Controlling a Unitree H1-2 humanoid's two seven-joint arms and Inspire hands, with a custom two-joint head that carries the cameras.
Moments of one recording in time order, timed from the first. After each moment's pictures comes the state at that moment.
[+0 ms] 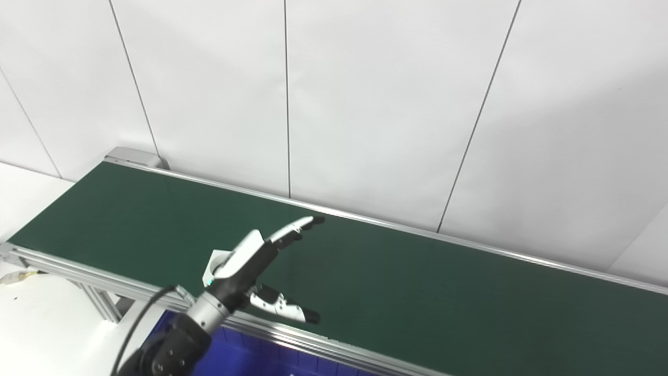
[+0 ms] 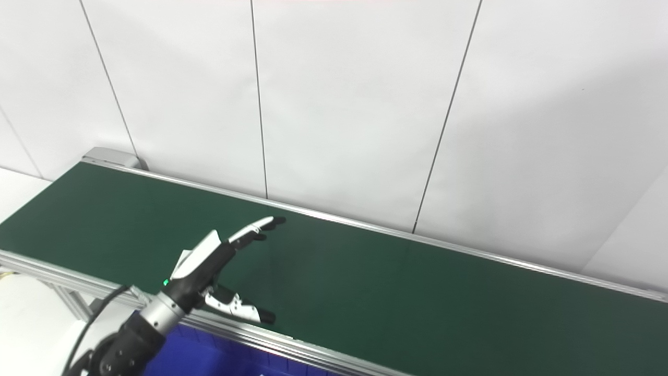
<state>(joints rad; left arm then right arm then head) -0.14 0.35 -0.08 0.00 0.34 -0.30 -0.14 0.35 -0.13 0.22 0.12 -0.31 -0.41 -0.45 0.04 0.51</state>
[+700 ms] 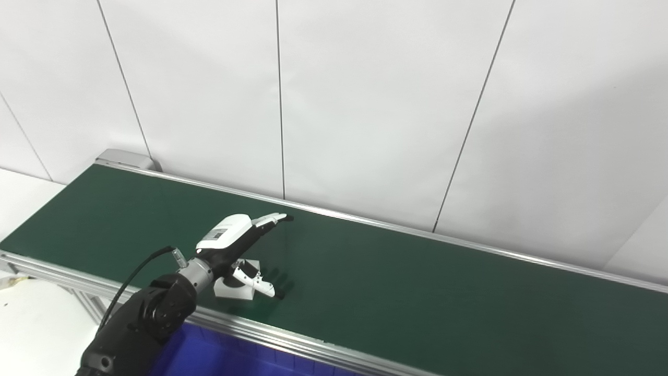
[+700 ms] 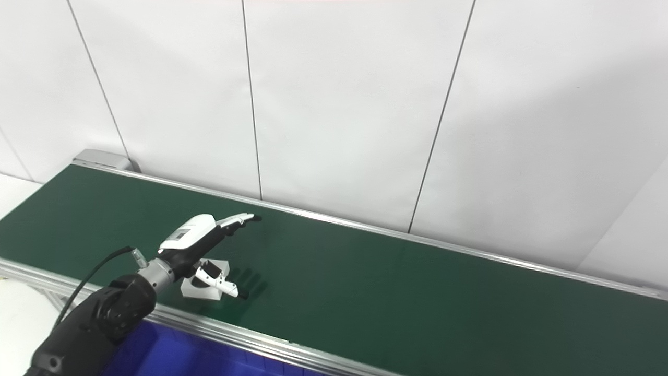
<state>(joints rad) -0.31 0.45 -0.14 0.33 0.60 -0.24 -0.13 0.34 -0.14 0.22 0.13 -0.31 -0.41 -0.45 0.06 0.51</state>
